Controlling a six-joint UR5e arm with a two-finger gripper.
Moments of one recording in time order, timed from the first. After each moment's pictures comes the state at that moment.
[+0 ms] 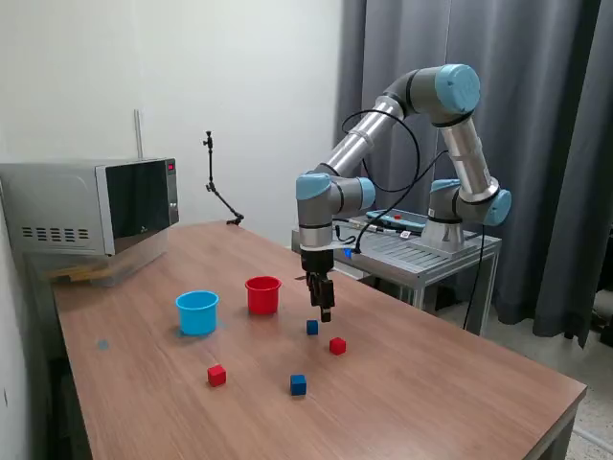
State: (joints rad) arm -0.12 -0.89 1.59 -2.22 -1.48 -2.79
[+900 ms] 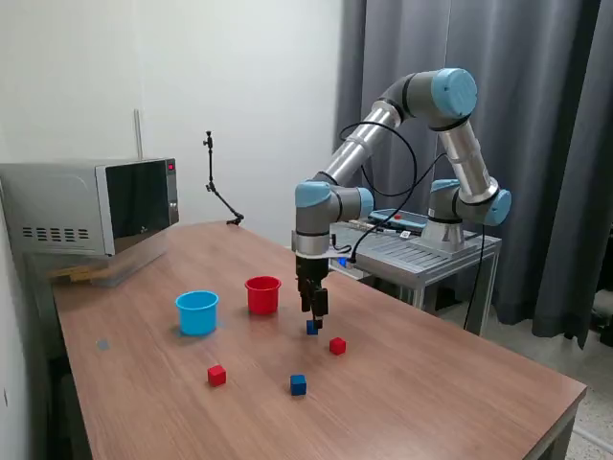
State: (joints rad) arm -0.12 -0.85 1.59 -2.31 -1.53 -2.83
